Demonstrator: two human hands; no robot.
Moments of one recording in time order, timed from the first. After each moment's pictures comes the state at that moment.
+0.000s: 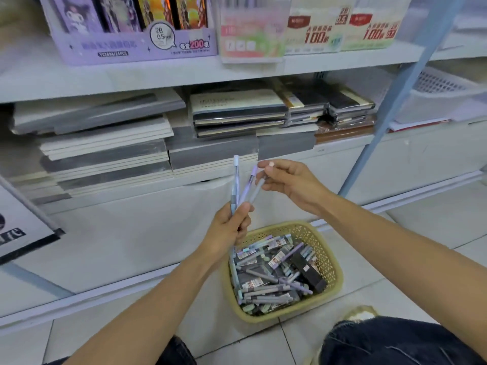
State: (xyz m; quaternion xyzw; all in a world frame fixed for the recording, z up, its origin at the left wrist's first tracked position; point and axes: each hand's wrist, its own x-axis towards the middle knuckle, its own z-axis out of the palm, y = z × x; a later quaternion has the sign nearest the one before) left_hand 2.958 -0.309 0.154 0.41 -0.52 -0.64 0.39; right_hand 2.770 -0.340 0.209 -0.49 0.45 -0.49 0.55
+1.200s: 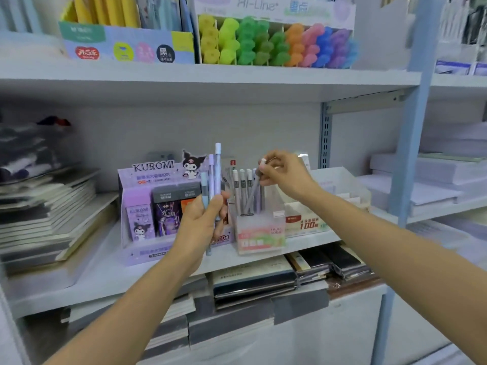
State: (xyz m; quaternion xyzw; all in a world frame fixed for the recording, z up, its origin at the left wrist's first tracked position) left_hand 2.983 -0.421 0.439 0.30 -0.63 -0.41 0.58; right_hand 2.781 -0.454 0.503 -0.66 0.45 -0.56 0.20
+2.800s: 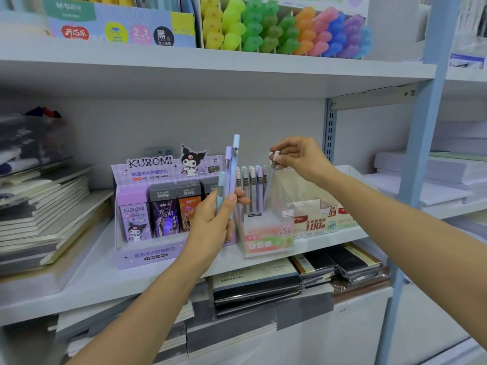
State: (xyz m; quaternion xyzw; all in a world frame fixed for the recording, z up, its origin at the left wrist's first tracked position) left_hand 2.971 -0.433 0.432 0.30 -0.69 -0.35 0.57; right_hand 2.745 -0.488 0.516 -0.69 0.46 -0.54 0.15
